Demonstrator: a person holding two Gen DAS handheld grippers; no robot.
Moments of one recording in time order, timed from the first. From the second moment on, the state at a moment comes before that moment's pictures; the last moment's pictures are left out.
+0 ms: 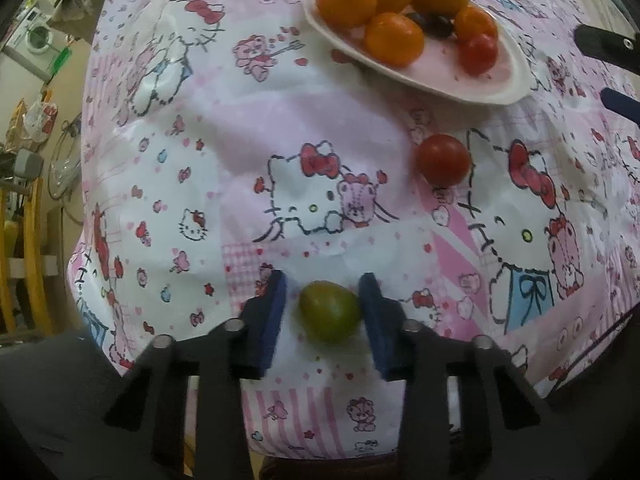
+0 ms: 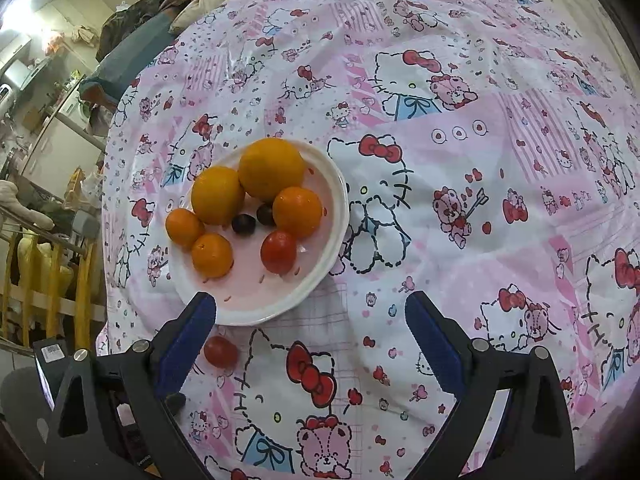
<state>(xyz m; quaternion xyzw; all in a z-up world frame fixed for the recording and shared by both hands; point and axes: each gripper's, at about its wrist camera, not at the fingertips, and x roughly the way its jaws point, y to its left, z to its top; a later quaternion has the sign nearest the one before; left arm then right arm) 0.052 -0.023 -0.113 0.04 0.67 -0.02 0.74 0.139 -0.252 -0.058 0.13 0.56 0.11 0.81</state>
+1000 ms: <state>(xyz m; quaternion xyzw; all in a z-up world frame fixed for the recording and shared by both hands) 0.116 0.013 -0.039 -0.02 0.58 -0.03 0.81 0.147 -0.207 -0.114 0.21 0.65 0.23 0.70</state>
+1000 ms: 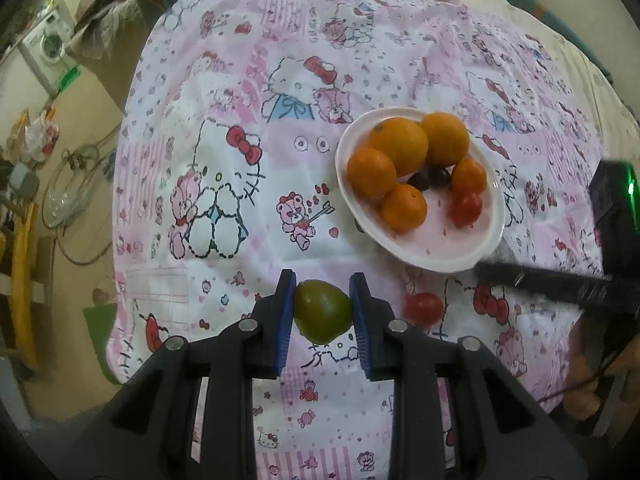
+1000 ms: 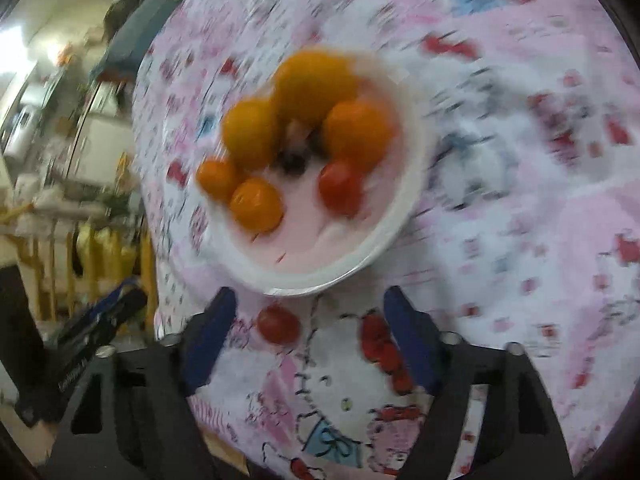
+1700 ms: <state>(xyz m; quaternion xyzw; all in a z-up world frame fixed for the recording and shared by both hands) 0.121 0.020 -0.040 -0.07 0.59 -0.03 0.81 0.127 -0.145 -0.127 0.10 0.66 0.27 0.69</state>
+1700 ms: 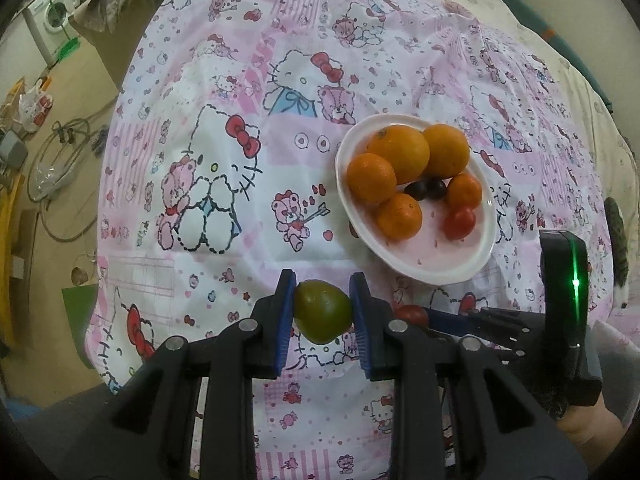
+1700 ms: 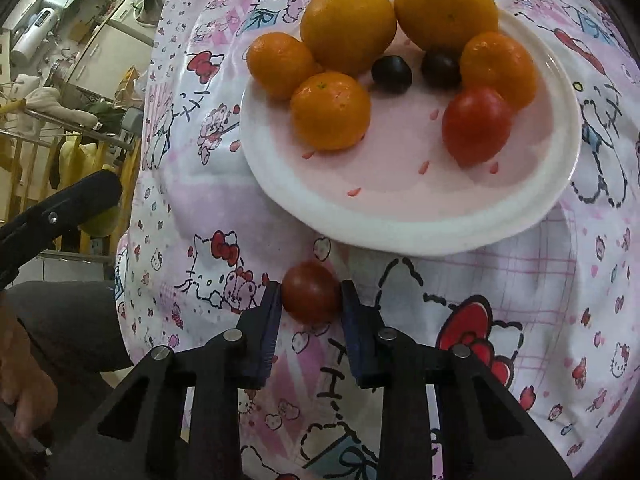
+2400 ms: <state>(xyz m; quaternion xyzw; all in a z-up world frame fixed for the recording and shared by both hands) 0.139 -0.029 -0.036 -0.03 0.58 -0.06 0.81 0.140 -0.253 -0.056 0.20 0.56 0.24 0.77</state>
